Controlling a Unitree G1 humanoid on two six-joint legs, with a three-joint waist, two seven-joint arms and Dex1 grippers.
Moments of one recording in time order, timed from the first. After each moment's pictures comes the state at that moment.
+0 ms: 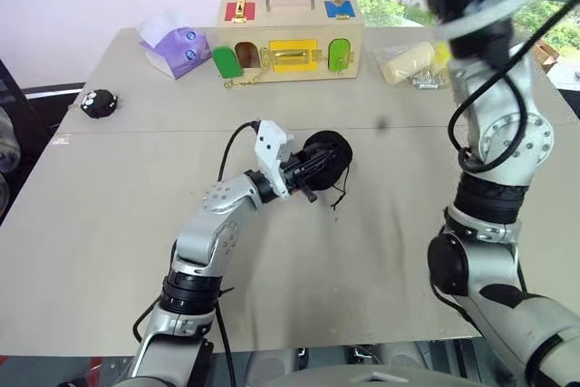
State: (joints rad) left arm -0.37 0.32 -0.08 -0.18 -0.45 0.41 -0.65; right arm -0.88 -0.14 -0.18 -0.16 1.12 0.53 0.34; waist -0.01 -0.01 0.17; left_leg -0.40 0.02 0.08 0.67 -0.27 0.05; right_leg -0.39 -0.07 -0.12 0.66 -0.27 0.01
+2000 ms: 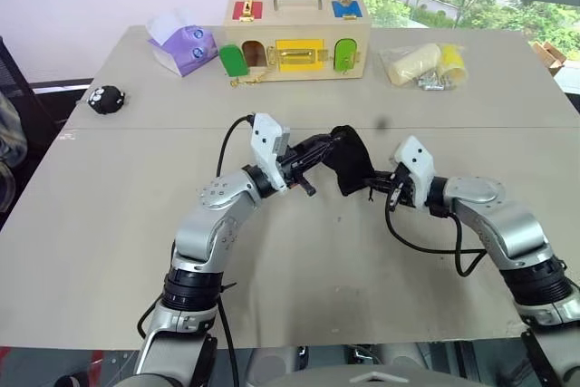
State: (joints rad) left arm -0.39 0.29 -0.05 -0.19 -0.46 0.43 -0.66; right arm -0.41 -0.51 0.20 -0.19 0.33 0.65 0.72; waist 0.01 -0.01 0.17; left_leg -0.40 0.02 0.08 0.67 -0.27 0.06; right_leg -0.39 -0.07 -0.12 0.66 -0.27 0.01
